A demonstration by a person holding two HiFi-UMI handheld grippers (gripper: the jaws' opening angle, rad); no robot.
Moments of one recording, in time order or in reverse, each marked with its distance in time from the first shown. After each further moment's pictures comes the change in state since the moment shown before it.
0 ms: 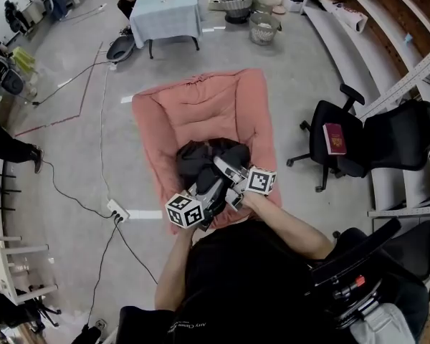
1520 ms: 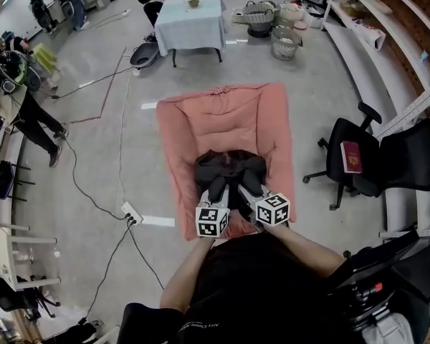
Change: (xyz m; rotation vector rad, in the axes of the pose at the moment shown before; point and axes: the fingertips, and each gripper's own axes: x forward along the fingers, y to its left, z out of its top) left arm -0.021 0.061 -0.012 0.275 0.028 0.493; right arm -0.048 -0.041 -0.060 -0.526 0.303 -0.404
